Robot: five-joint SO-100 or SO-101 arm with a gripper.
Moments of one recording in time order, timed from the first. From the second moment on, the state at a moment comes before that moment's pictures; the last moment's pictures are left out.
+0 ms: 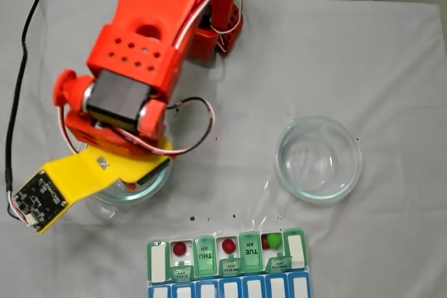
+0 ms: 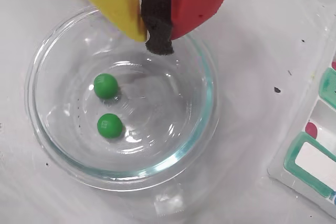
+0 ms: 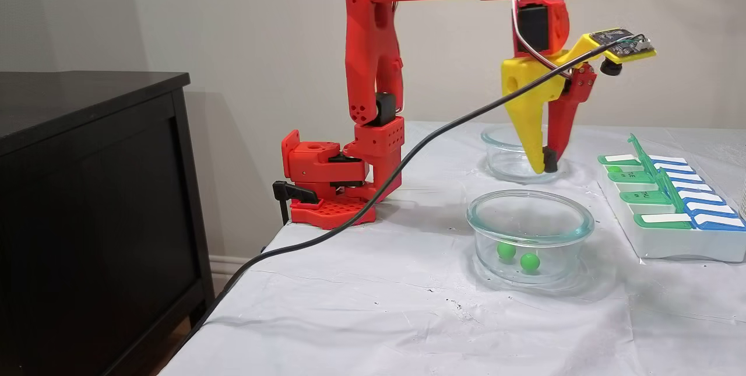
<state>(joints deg) 20.7 115.0 96.9 81.8 -67.9</state>
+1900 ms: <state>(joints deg) 29.9 108.9 112.6 68.6 -77.6</state>
